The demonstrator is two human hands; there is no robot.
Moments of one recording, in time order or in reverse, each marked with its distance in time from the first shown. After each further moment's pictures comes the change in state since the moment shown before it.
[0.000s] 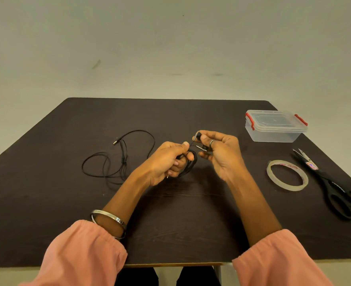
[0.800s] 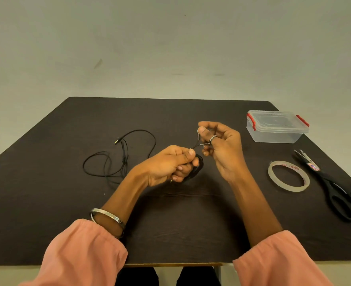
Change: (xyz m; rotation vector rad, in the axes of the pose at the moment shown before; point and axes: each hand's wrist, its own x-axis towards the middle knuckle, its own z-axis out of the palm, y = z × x) left_hand -0.006 0.001 0.000 0.010 -0.268 0.024; right_hand -0.005 -0.007 -0.001 -0.013 -0.087 -0.214
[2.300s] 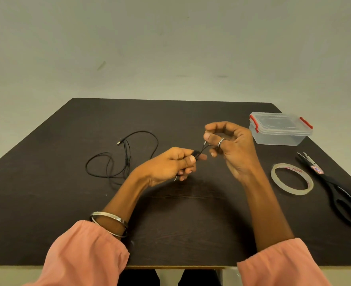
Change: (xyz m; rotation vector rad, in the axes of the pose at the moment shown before) left_hand -0.002 -0.003 -0.004 0.242 0.021 0.078; right_hand -0.006 -0.016 -0.013 -0.069 -0.085 -0.084
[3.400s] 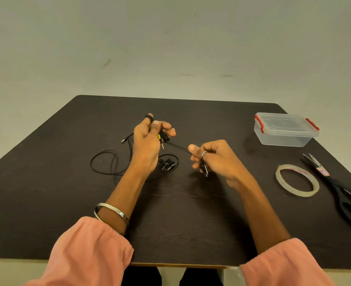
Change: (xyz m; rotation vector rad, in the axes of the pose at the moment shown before) left_hand 0.002 0.009 -0.021 -0.365 0.935 0.326; right_hand -0.008 0.017 0.022 -0.330 -0.261 0.277
